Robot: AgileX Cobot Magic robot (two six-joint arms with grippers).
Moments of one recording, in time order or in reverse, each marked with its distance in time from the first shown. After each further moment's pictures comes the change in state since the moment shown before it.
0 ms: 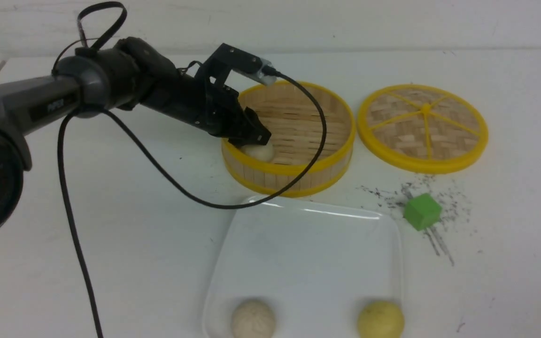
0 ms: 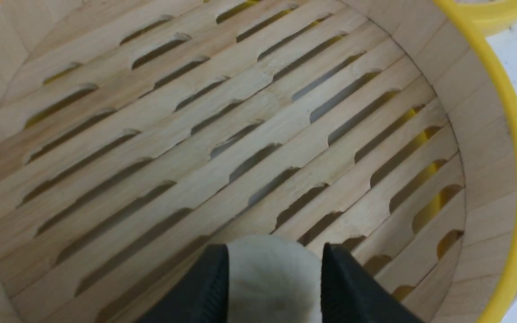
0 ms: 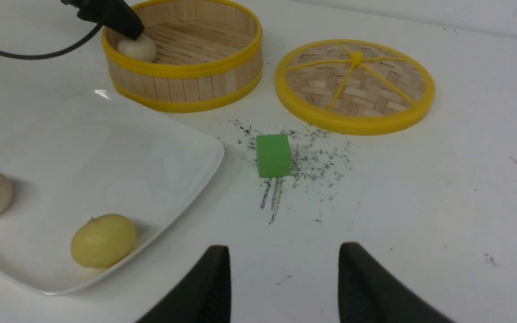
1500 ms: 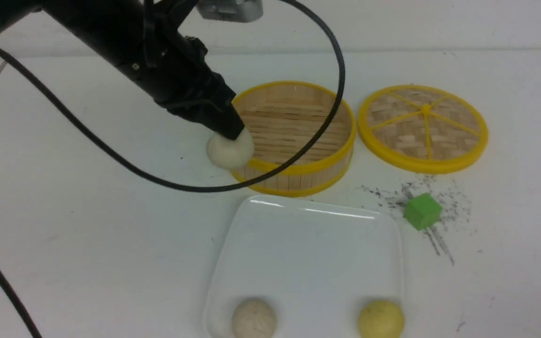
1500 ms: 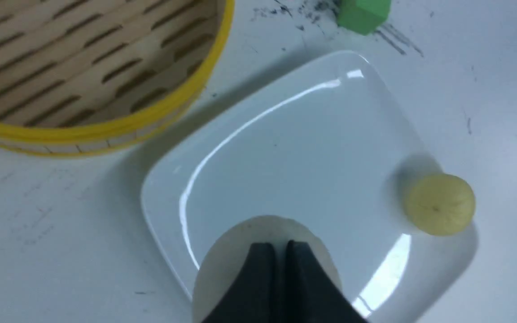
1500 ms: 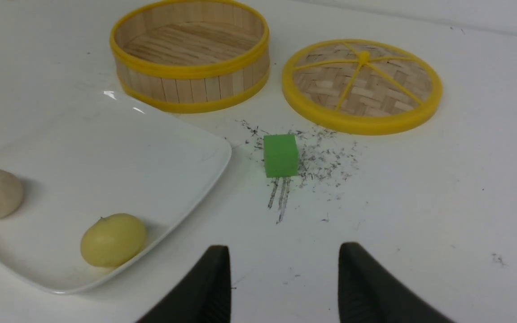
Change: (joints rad) right arm 0.000 0.000 0.000 0.011 0.000 0.000; left arm -0.025 -0.419 0.042 0.291 0.539 -0.513
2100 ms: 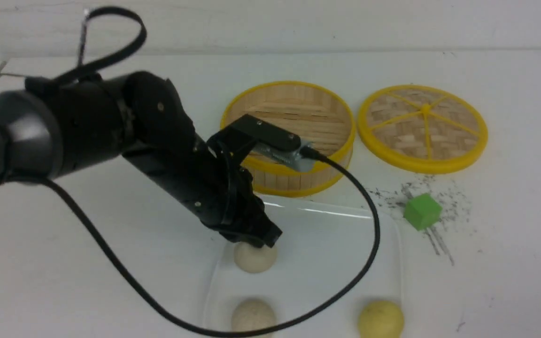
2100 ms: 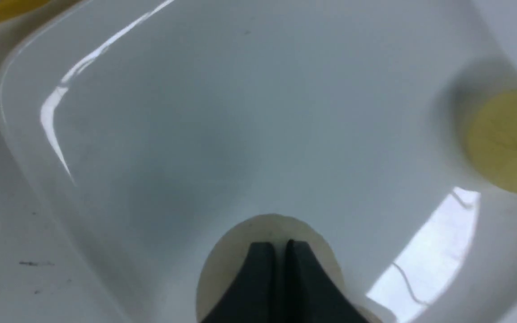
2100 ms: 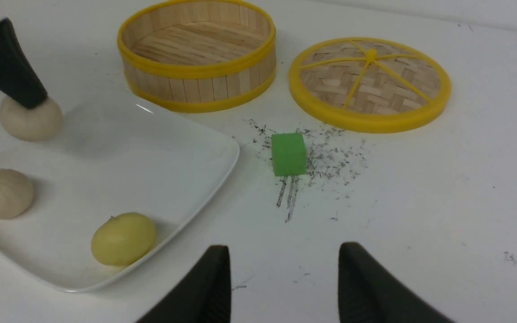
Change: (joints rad) right arm 0.000 0.000 0.000 0.023 0.001 0.000; left arm -0.216 -0.039 0.492 0.112 -0.500 -0.042
